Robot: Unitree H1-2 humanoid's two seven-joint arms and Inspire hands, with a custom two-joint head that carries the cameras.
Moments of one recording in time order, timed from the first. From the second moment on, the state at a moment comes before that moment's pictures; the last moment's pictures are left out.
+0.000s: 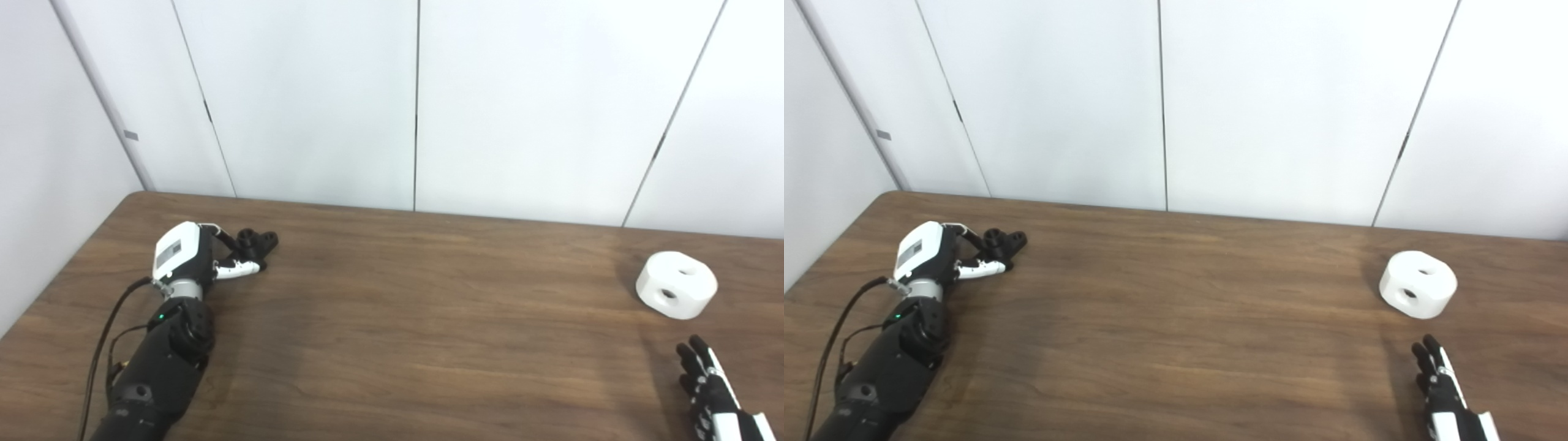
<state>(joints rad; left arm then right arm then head) -0.45 0.45 -0.08 0.53 0.59 0.27 0.25 0.23 -0.18 -0.13 -0.23 0.06 -0.01 0.07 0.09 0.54</state>
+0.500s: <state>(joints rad) -0.46 0.45 -0.10 0.54 0.59 0.28 0.27 0.23 -0.17 -0.14 -0.23 0.07 -0.02 0.06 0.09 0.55</state>
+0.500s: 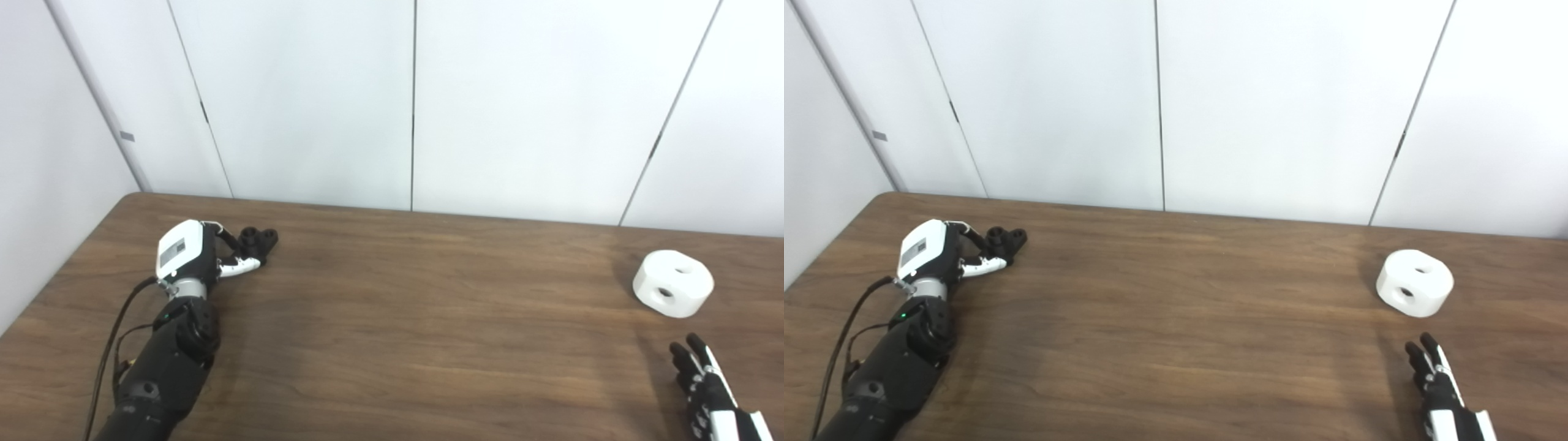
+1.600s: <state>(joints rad) -0.14 0.42 -0.19 -0.12 0.61 0.27 -0.02 0.23 -0.16 -0.11 -0.26 0.05 0.01 0.03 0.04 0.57</state>
